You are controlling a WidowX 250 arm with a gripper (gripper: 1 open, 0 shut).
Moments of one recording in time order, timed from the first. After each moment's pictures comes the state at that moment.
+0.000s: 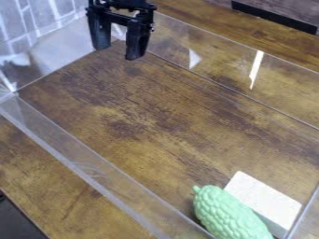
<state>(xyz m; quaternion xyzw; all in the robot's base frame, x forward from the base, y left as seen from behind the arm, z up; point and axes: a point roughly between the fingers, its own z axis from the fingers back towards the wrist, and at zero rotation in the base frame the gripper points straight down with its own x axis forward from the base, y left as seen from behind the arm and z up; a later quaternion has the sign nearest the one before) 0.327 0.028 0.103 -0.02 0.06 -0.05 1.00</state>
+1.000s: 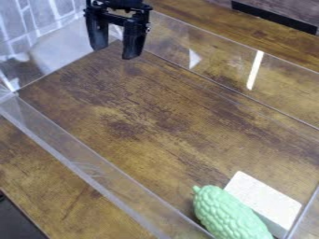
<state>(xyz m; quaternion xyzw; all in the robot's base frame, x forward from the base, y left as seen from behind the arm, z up) 0.331 0.036 0.101 -0.03 0.07 -0.05 1.00</state>
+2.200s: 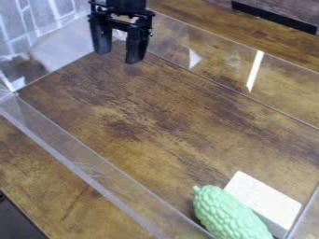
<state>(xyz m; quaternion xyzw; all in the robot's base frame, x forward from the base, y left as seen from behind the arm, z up) 0.339 0.036 0.091 -0.03 0.07 -0.05 1.00</state>
